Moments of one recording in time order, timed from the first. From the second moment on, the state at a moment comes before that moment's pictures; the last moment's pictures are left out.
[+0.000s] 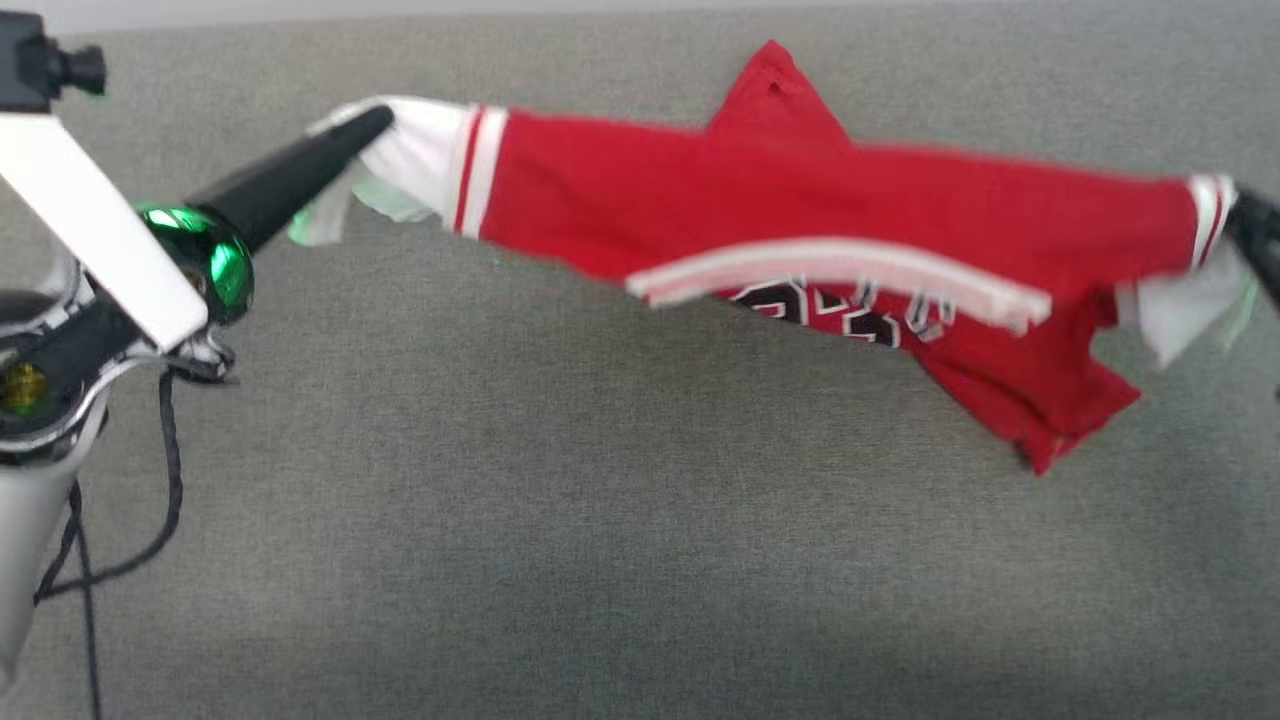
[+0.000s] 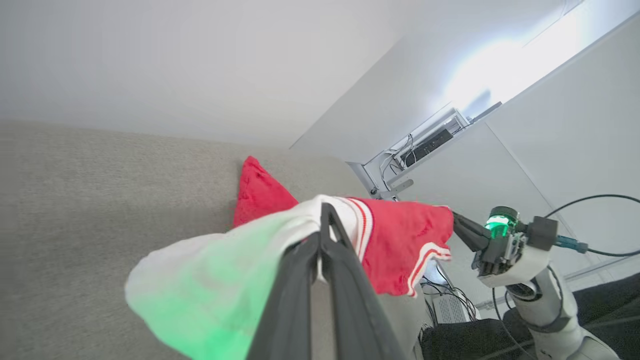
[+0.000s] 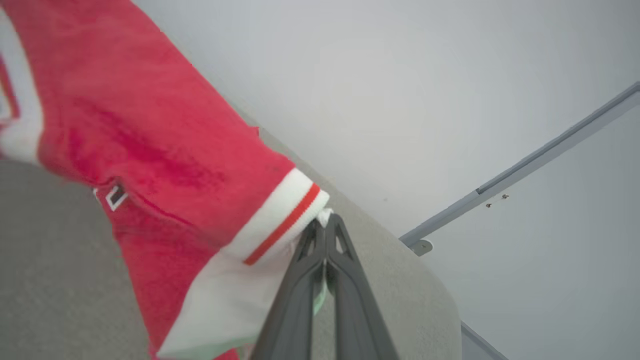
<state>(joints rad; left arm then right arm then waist) -0.72 0.69 -0.39 0.04 -1.57 -0.13 0.49 -0.31 -0.85 0.17 -0.29 0.39 0.13 0.32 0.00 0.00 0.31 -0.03</state>
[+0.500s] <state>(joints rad) -1.45 0.44 -0.38 0.66 -1.20 0.01 0.06 -1.28 -0.47 0.30 0.36 0.50 0.13 0.28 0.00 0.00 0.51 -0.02</state>
